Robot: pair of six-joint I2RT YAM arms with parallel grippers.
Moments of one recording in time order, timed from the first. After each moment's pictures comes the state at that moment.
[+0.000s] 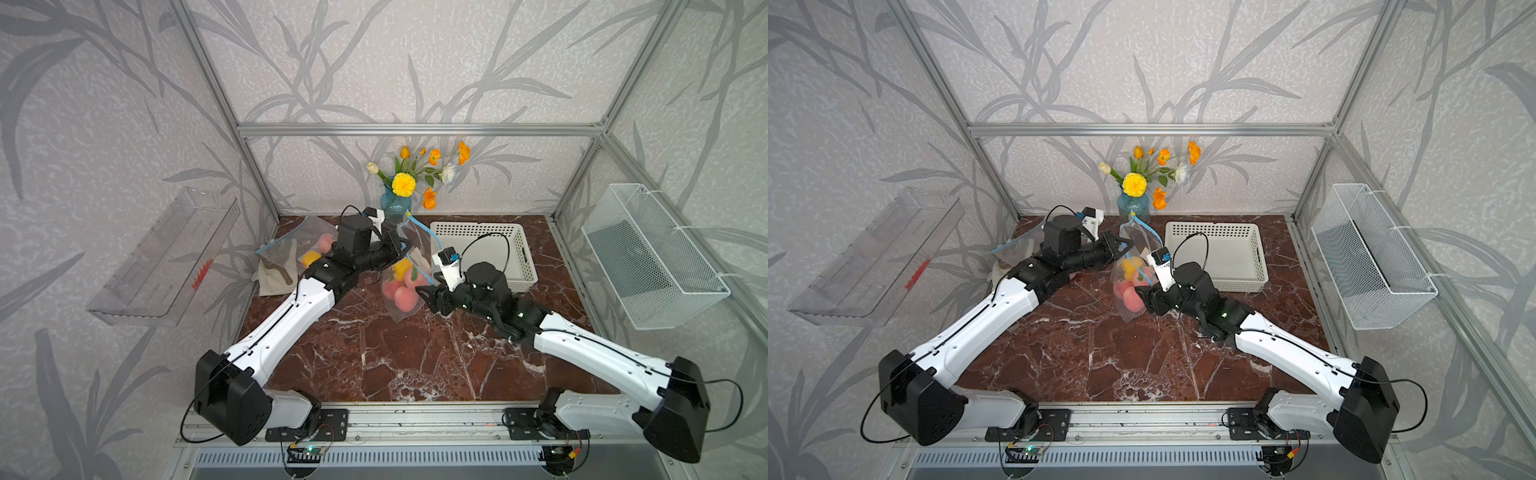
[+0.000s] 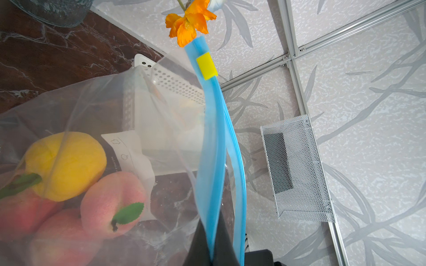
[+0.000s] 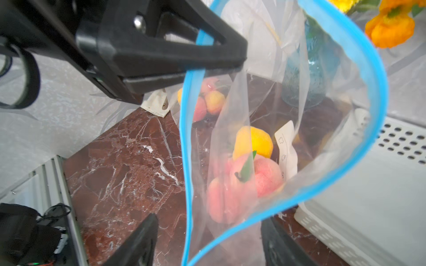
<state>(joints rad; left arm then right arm) -0.49 1.36 1.23 -0.26 0.35 -0.94 0.84 1.22 0.94 -0.11 0.00 0.19</state>
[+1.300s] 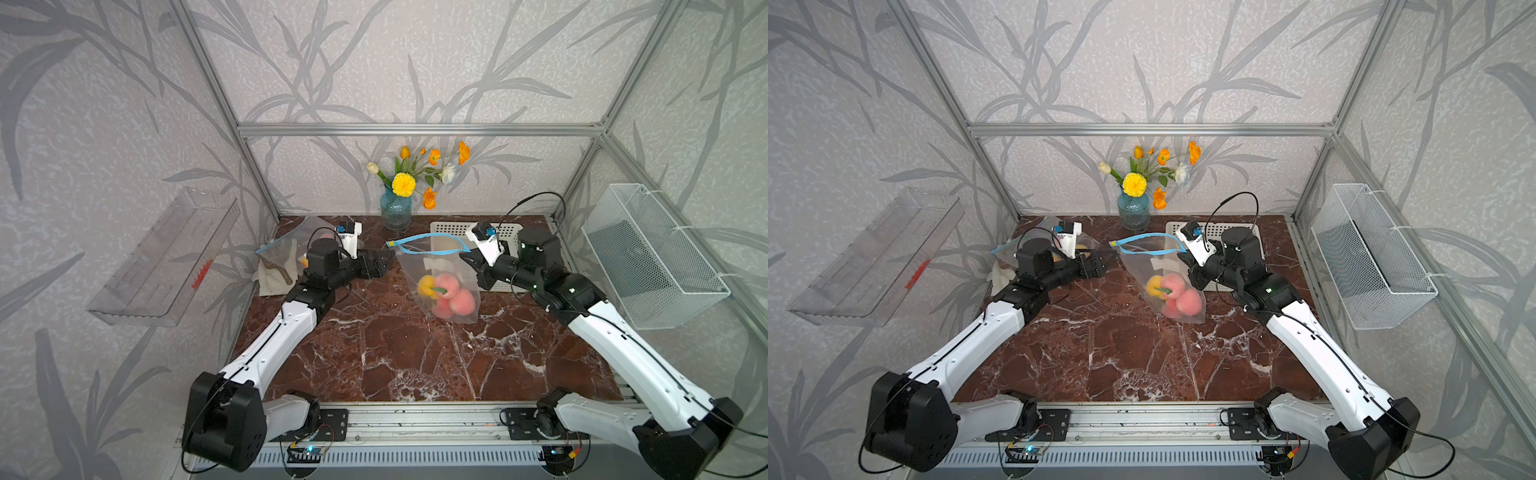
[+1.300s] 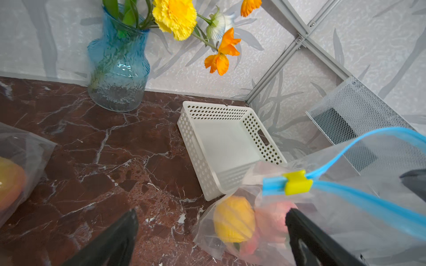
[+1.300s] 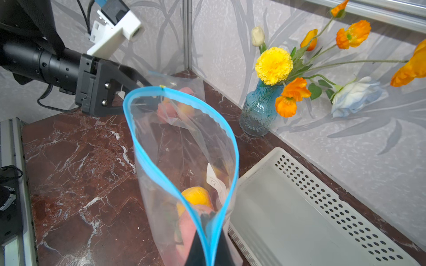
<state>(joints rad) -0.26 1.23 0.84 0.08 0.47 -0.40 0.50 1.13 1.17 -0.45 -0.30 -0.22</state>
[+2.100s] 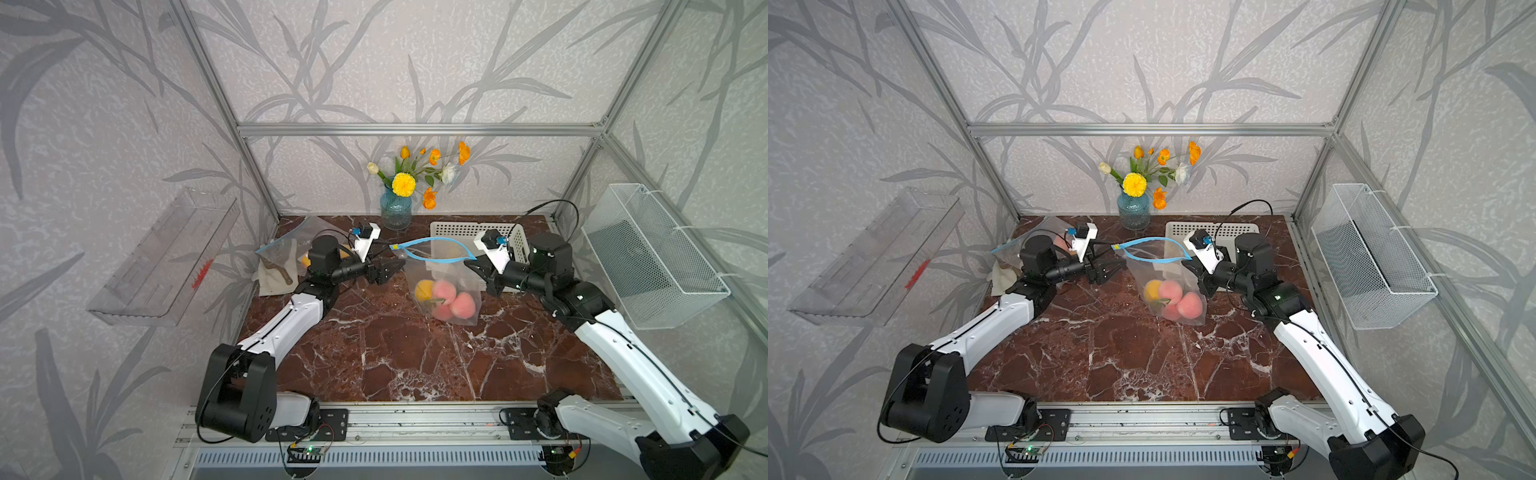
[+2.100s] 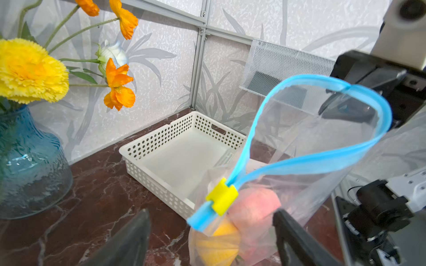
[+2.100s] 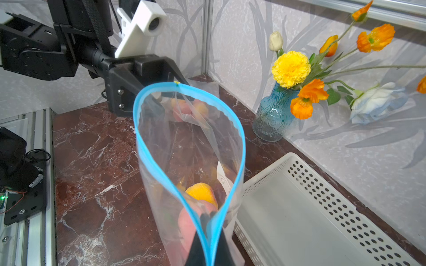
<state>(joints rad) -0.22 1.36 0.85 0.38 0.88 -0.09 0.41 1.07 1.09 -0.42 -0.49 -0.28</state>
